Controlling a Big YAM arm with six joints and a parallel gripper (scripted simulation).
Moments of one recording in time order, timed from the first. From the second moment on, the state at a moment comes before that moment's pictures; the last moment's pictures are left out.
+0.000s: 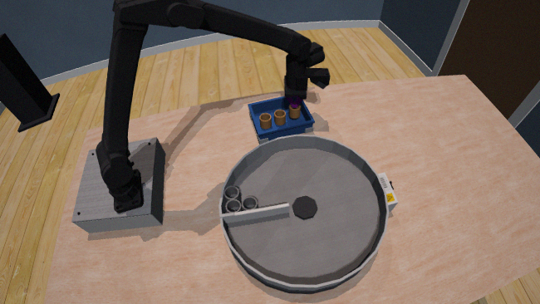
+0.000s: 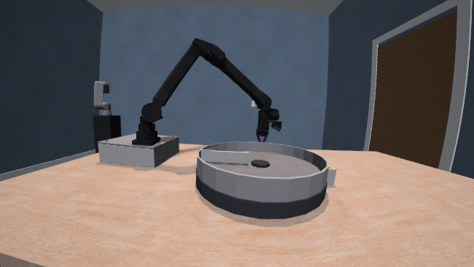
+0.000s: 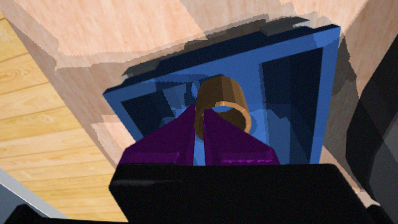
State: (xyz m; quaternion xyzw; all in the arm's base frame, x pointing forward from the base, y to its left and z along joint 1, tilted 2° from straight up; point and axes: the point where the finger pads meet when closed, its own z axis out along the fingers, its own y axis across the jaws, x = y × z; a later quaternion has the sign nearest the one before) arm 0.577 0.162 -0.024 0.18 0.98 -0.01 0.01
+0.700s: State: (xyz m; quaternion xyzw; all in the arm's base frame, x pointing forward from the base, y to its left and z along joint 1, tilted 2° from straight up) arm 0.575 0.161 -0.032 0.19 0.98 -0.01 0.01
